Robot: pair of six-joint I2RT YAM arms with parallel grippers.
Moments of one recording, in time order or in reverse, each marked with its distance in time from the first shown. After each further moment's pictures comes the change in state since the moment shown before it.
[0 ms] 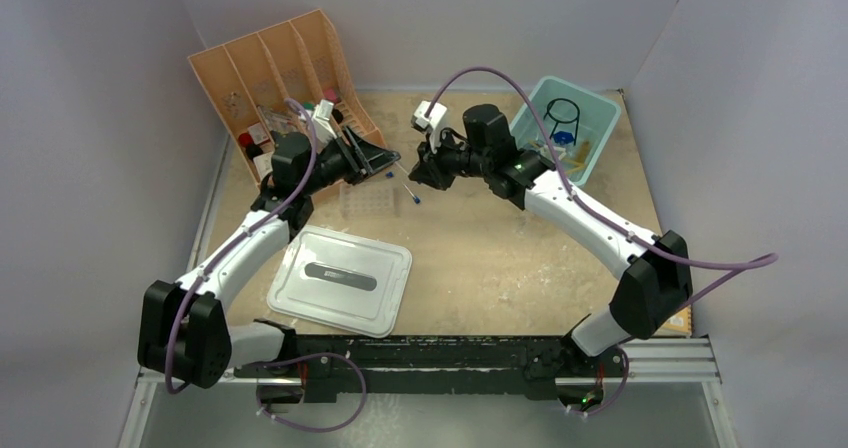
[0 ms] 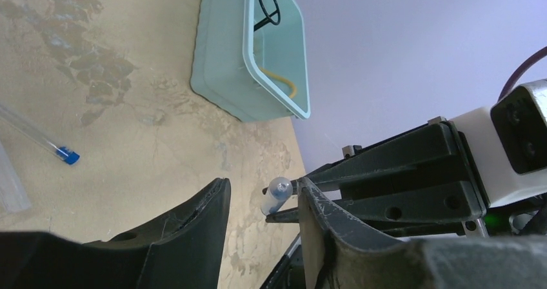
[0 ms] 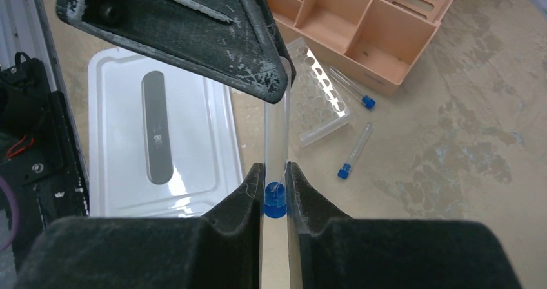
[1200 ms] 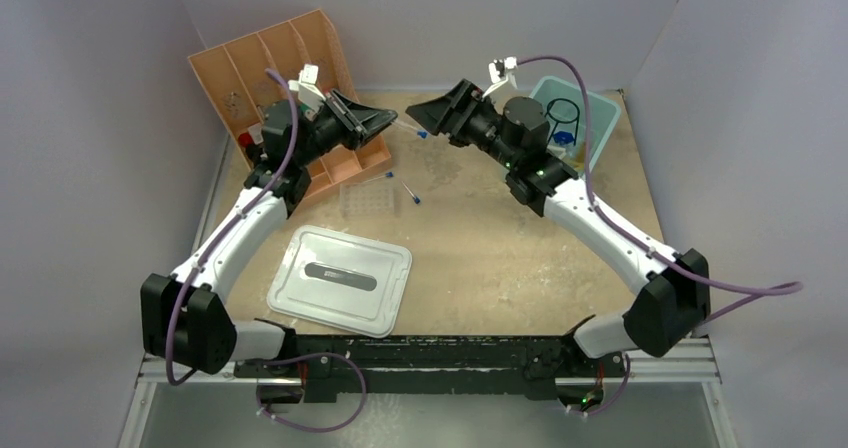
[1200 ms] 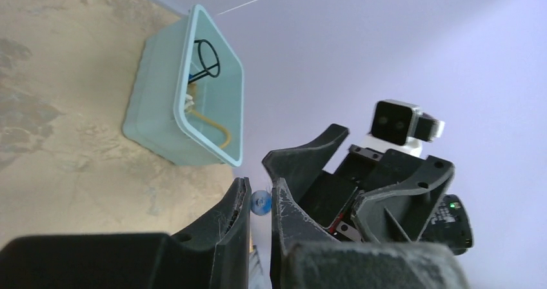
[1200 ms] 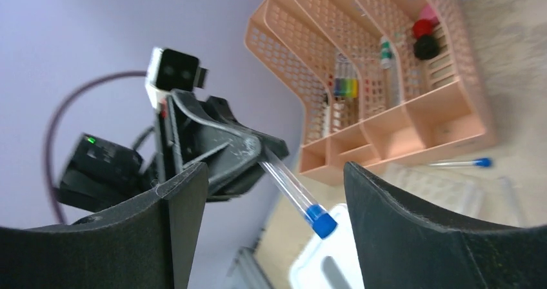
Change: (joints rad) left arm 0.007 0.059 0.243 -0.060 -0.055 -0.212; right arm -0.069 -0.122 -0.100 0.437 0.266 0.996
